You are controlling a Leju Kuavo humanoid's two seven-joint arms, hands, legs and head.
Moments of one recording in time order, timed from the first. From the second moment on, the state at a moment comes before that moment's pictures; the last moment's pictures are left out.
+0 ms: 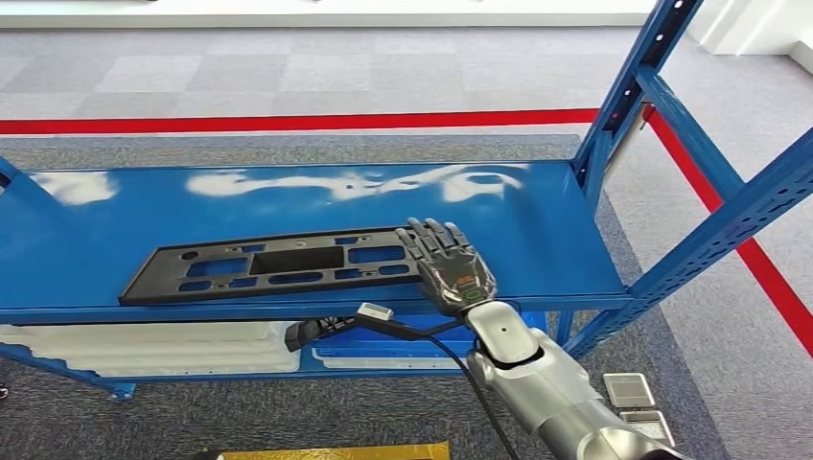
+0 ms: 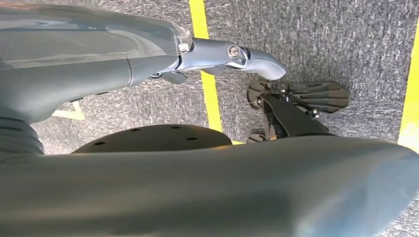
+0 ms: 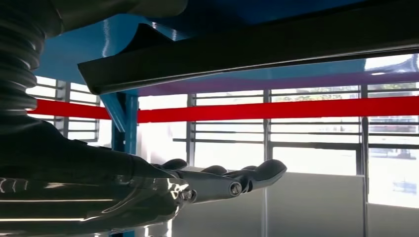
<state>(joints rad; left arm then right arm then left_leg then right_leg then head) -0.06 -0.15 0.82 -0.23 -0.70 -0.08 -0.16 -0.47 0.13 0.43 -0.86 1.45 -0.47 -0.02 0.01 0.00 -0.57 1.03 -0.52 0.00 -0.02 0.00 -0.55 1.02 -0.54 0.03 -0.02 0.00</state>
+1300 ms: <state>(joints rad) -0.09 -0.15 0.82 -0.23 -0.75 -0.08 -0.13 -0.58 0.09 0.41 -0.56 1.26 -0.69 -0.12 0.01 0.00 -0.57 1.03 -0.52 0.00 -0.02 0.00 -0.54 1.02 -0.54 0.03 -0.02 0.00</state>
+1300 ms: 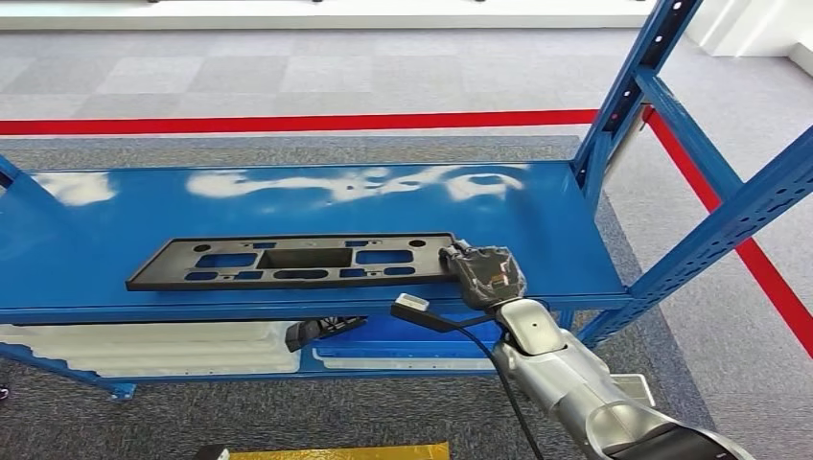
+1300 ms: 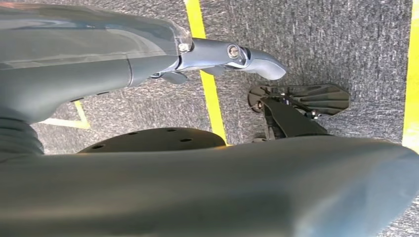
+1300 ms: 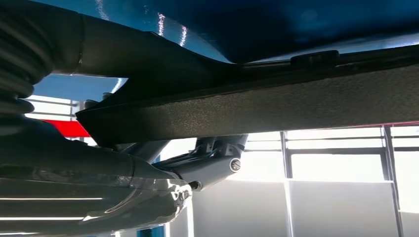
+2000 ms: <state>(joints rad) -0.09 -0.15 0.84 -0.23 -0.76 -0.08 -0.15 -0.45 0.04 0.41 -0.85 1.09 -0.66 -0.19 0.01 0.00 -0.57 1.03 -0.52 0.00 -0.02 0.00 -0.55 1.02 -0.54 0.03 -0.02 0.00</state>
